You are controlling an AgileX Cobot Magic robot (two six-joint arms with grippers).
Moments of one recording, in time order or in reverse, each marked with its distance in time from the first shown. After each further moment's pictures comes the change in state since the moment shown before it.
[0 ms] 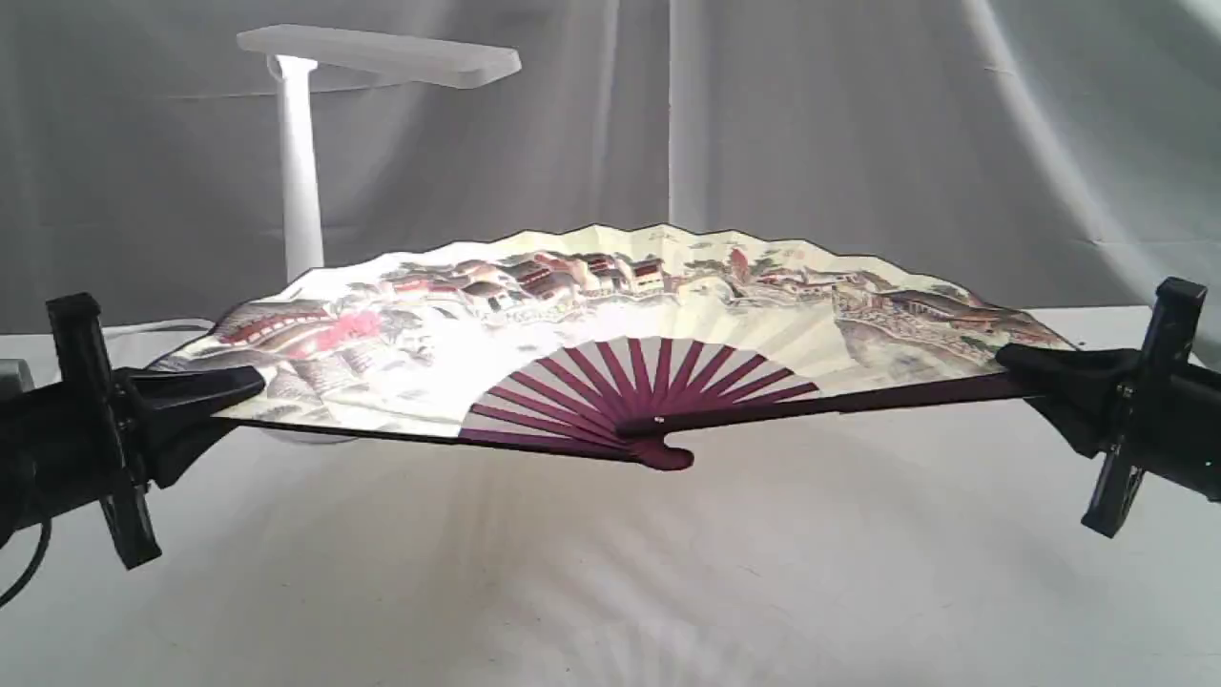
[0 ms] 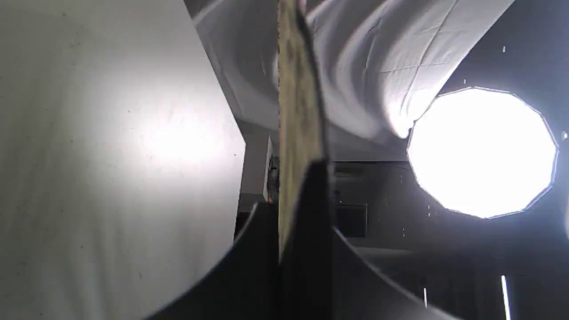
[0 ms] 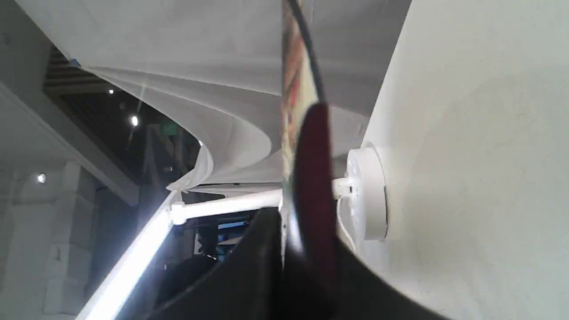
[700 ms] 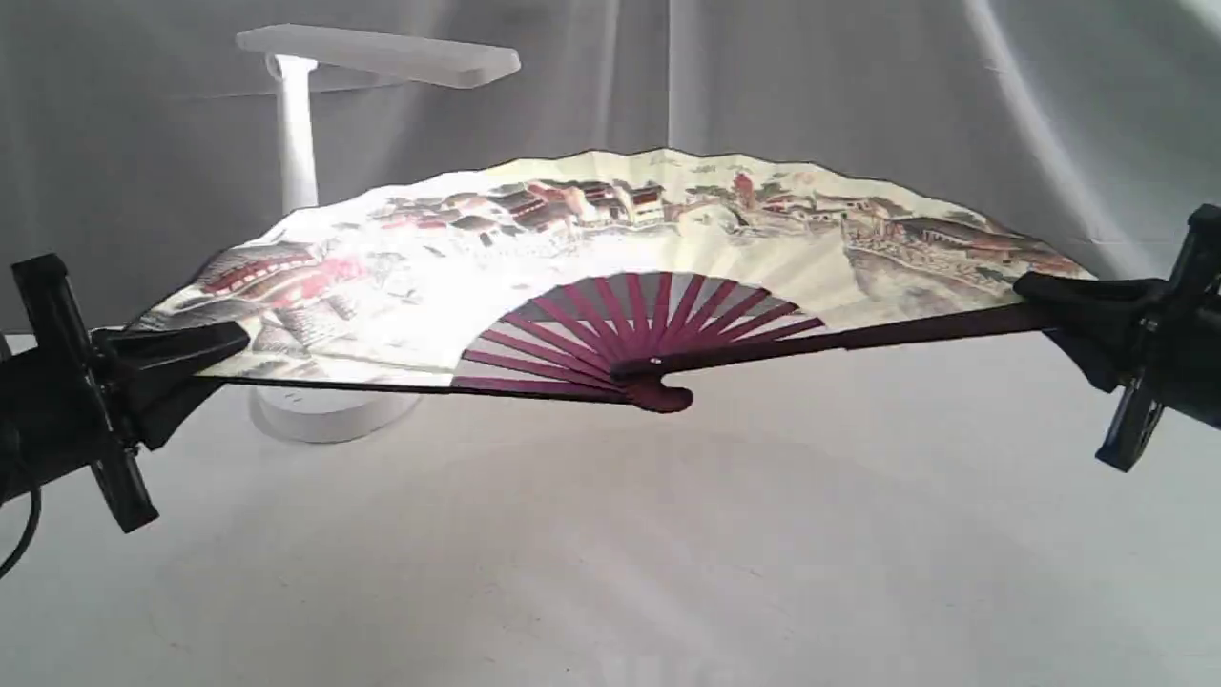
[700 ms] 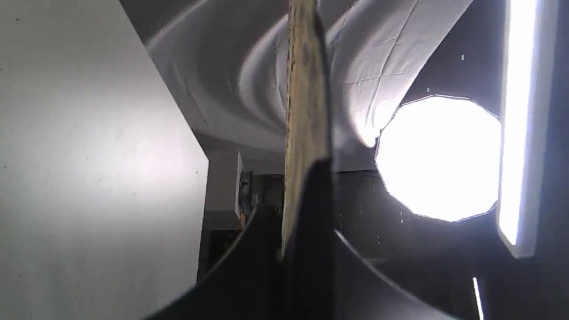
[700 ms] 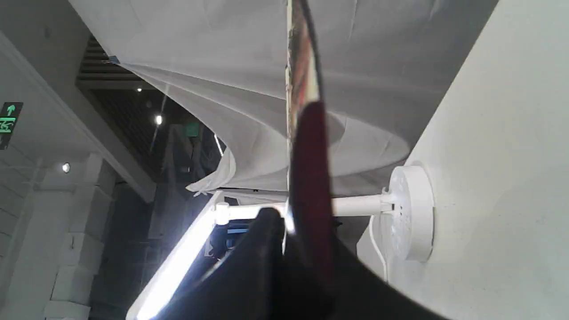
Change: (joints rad) left arm 0.000 -0.039 0.006 -0.070 -0.033 0.006; right arm 0.005 -0.115 0.000 0.033 -0.001 0.007
